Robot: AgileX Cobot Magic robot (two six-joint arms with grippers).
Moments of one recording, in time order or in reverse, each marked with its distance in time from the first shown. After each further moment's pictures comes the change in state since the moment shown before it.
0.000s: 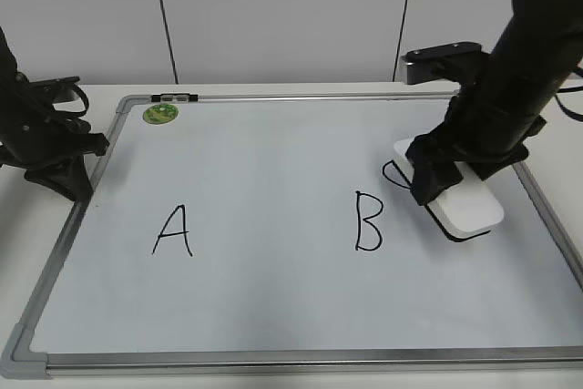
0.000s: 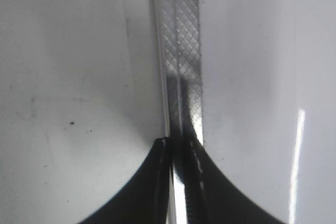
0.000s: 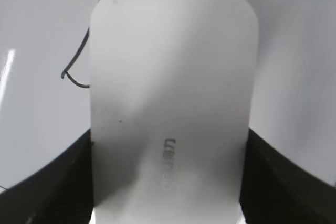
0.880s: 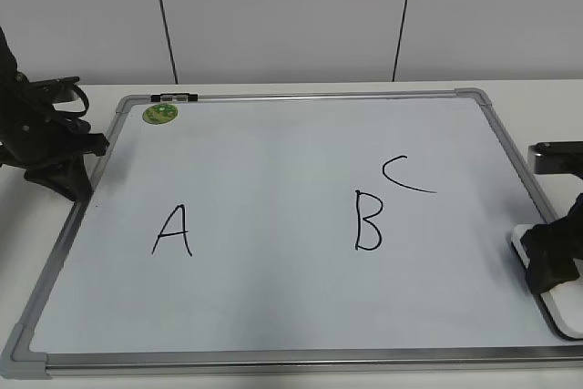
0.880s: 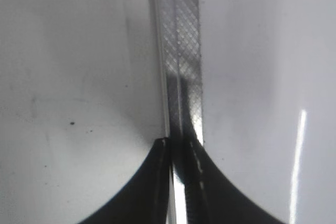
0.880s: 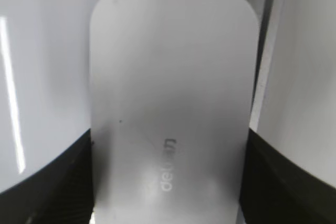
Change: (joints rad) left arm 0.000 0.000 0.000 0.000 -0.006 0.000; right arm -0.272 -0.093 0.439 -0.037 -0.252 0.066
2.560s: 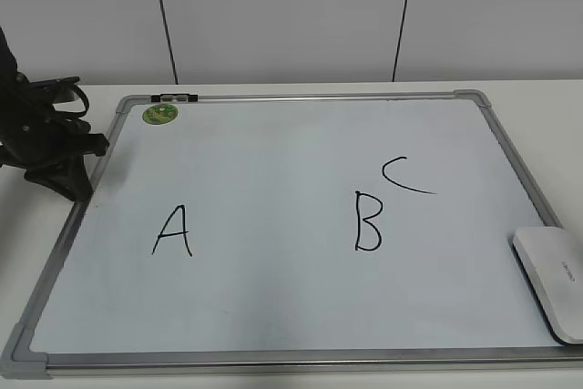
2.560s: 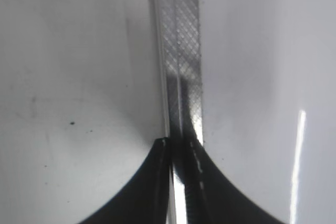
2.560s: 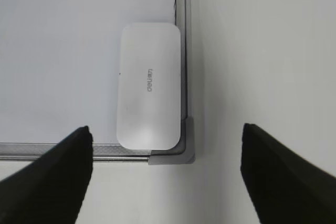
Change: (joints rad) left arm 0.000 0.000 0.001 0.000 -0.002 0.000; right arm 0.000 -0.797 0.245 -0.101 0.068 0.108
